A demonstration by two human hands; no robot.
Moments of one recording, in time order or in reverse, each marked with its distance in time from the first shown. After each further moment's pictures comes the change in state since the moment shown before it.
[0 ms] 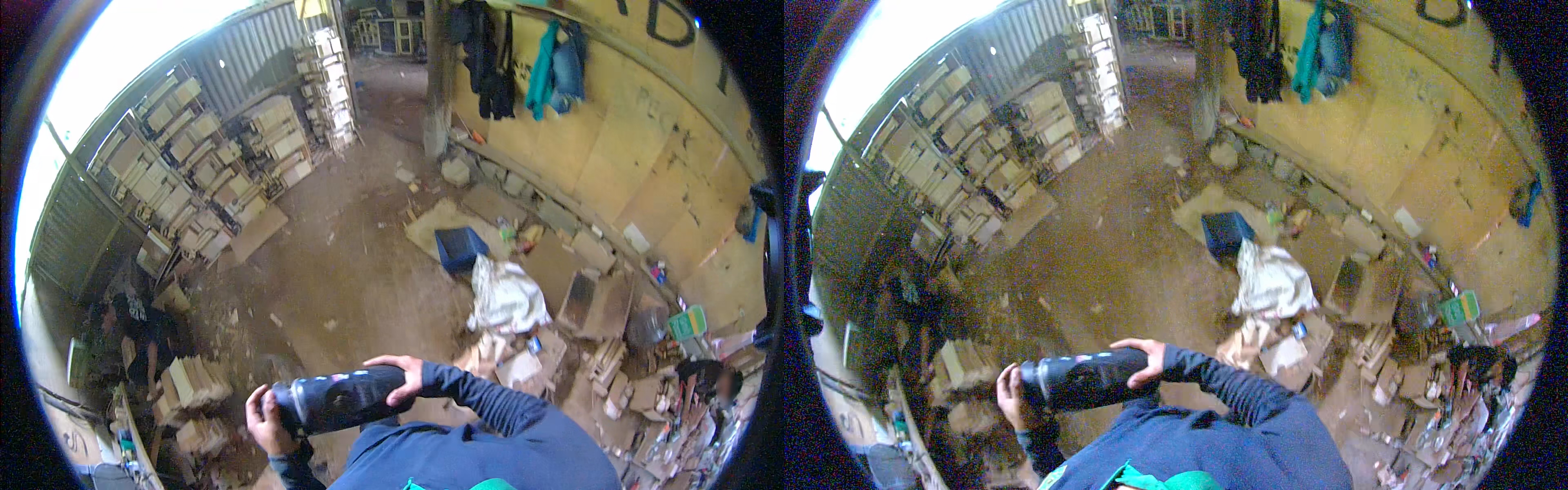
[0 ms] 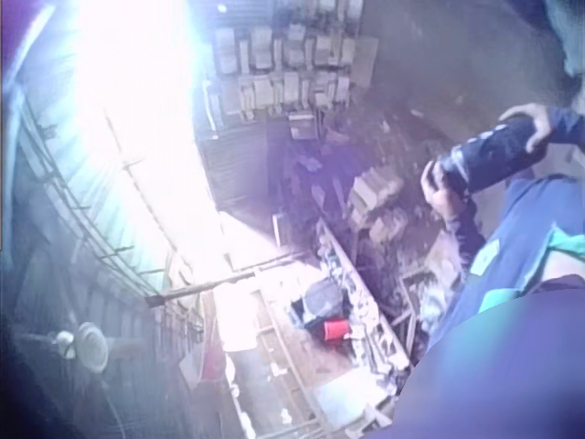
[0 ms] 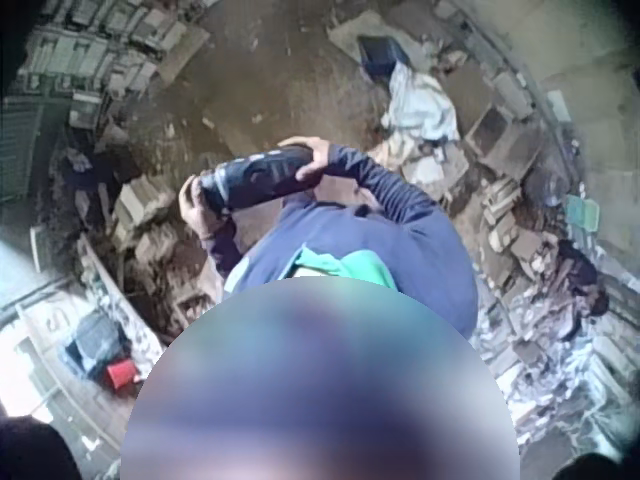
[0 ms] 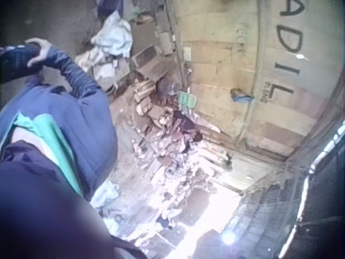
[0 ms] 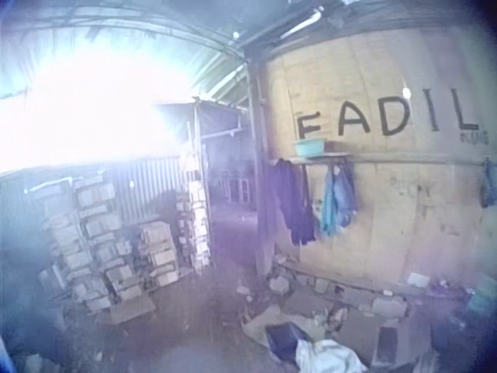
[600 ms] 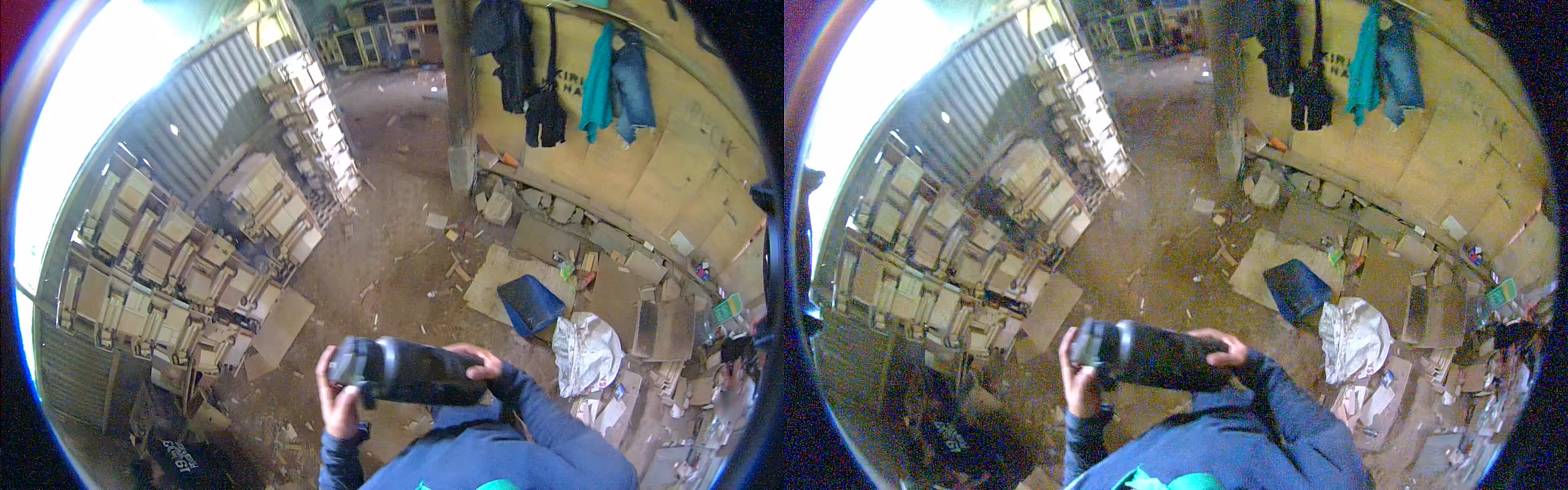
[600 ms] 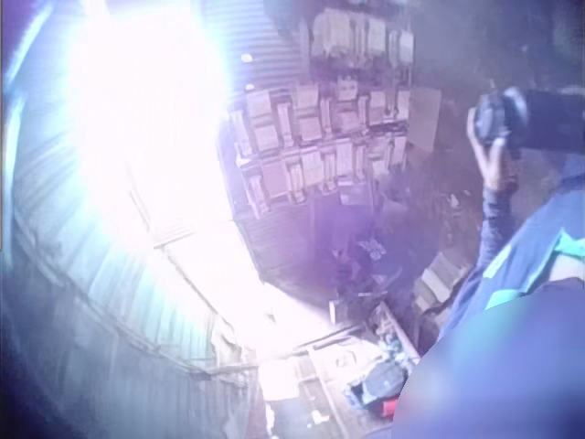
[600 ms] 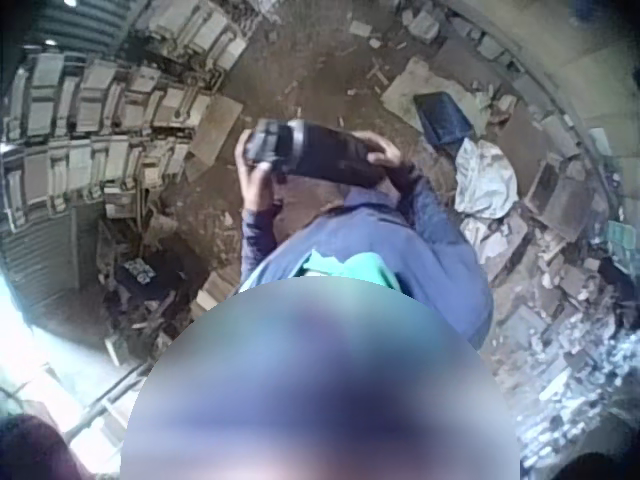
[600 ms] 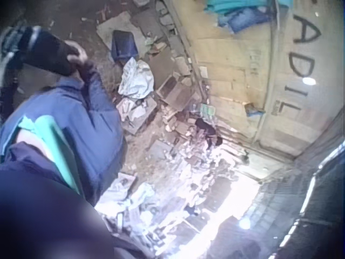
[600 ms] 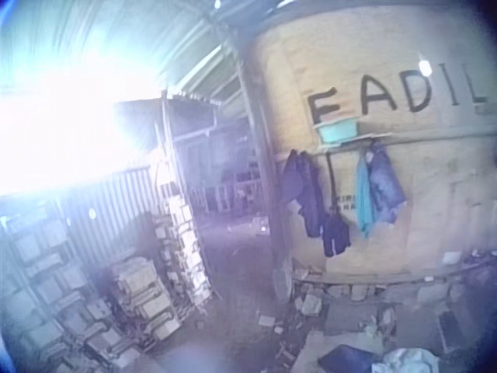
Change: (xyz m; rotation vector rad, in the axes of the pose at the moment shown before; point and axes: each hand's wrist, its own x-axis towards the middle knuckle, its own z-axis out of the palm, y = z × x) left_hand 0.560 -0.010 0.314 -0.504 -0.797 -0.029; right_hand 0.372 0.033 -0.347 0.398 0.526 -0.118
